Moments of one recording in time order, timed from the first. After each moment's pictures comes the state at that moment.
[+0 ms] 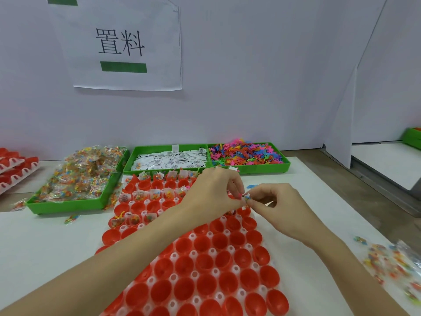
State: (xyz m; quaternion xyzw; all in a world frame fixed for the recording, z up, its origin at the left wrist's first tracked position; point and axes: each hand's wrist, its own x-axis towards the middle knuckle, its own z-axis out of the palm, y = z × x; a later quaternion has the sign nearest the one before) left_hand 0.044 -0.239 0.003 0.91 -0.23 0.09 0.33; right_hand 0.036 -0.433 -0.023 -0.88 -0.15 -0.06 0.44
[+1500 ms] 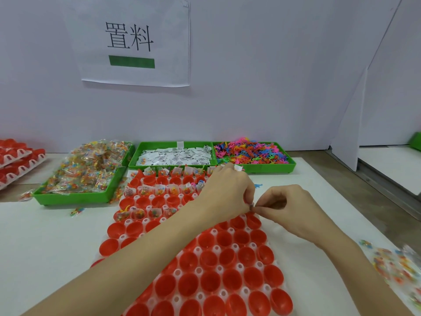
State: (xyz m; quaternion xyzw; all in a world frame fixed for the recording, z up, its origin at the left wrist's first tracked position) left_hand 0.050 -0.256 0.000 0.95 -0.26 0.12 0.15; right_hand 0.036 -0.441 -0.019 -0.91 -0.11 -0.01 0.40
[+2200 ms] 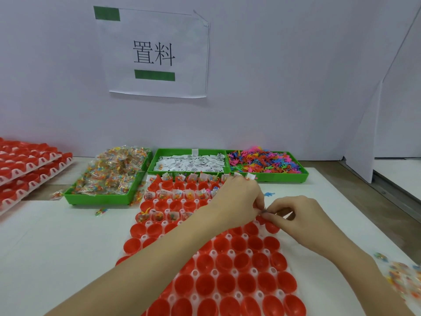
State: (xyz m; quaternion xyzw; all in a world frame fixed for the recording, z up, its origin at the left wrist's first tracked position) left_hand 0.044 -0.248 0.006 0.95 -0.25 0.08 0.17; right_hand 0.031 -0.435 -0.017 -0.93 -0.19 -0.06 0.32
